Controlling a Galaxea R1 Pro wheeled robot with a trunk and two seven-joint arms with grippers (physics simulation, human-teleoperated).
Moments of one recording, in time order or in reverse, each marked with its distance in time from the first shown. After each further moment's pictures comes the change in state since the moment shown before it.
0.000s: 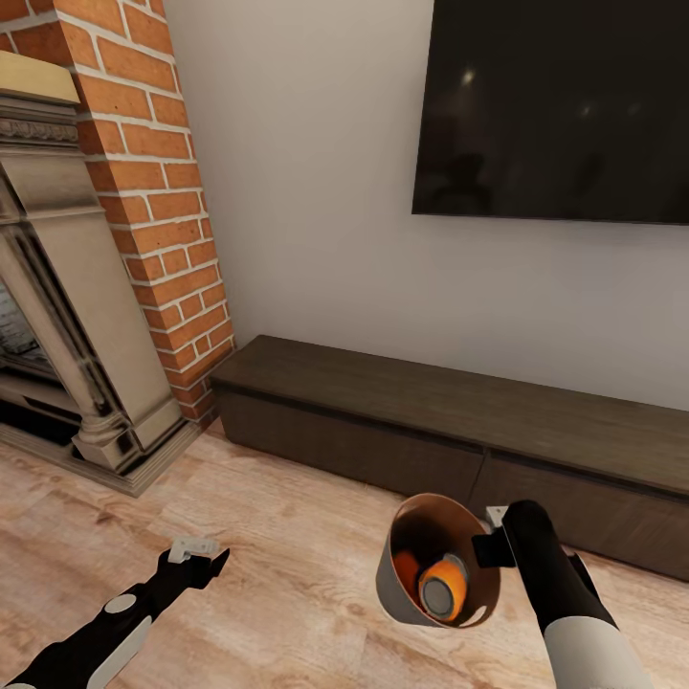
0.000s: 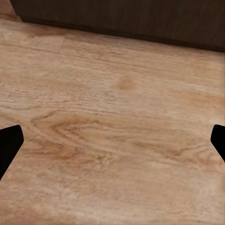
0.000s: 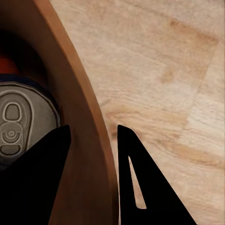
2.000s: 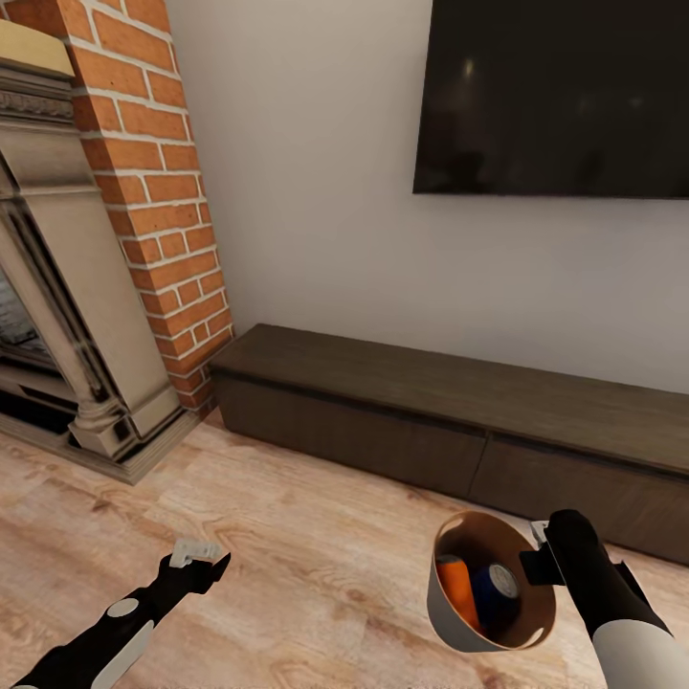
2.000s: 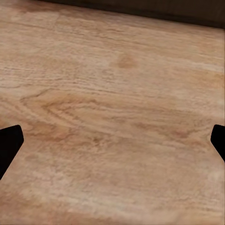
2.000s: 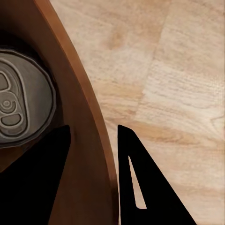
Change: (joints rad) left arm 0.000 -0.014 -0.002 0.028 -0.003 -0.006 0.000; right arm 0.000 -0.155 0.003 0.089 -0.001 0.000 -0.010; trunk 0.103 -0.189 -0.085
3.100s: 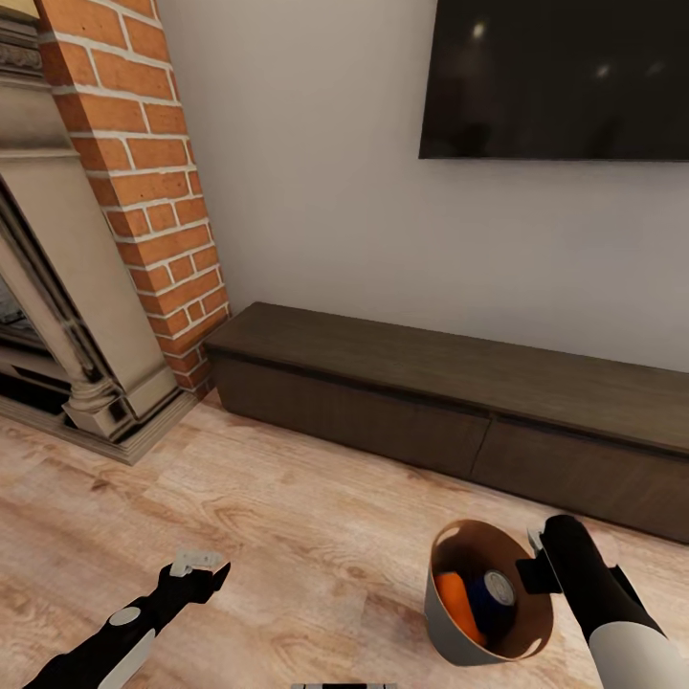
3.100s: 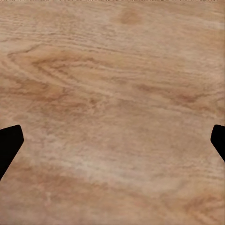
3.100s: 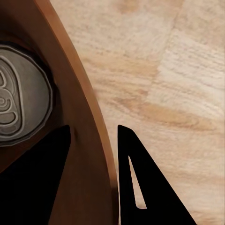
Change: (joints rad) left arm 0.000 -0.024 0.002 0.058 0.003 -0.010 0.000; right arm 0.001 0.008 0.004 0.040 0.001 0.000 -0.004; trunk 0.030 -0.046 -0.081
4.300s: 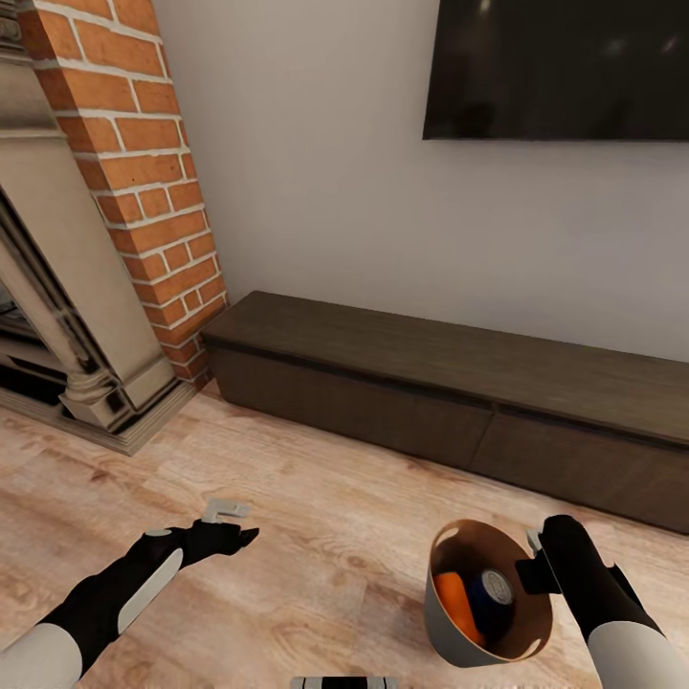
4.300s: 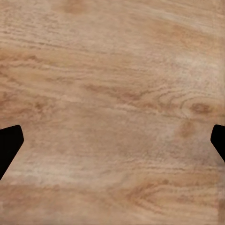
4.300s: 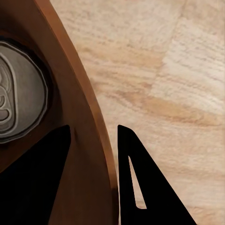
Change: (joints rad) left arm -0.106 0.018 0.014 -0.275 0.016 0.497 -0.043; right arm -0.002 0.001 0.006 0.004 -0.001 0.000 0.000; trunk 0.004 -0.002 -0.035
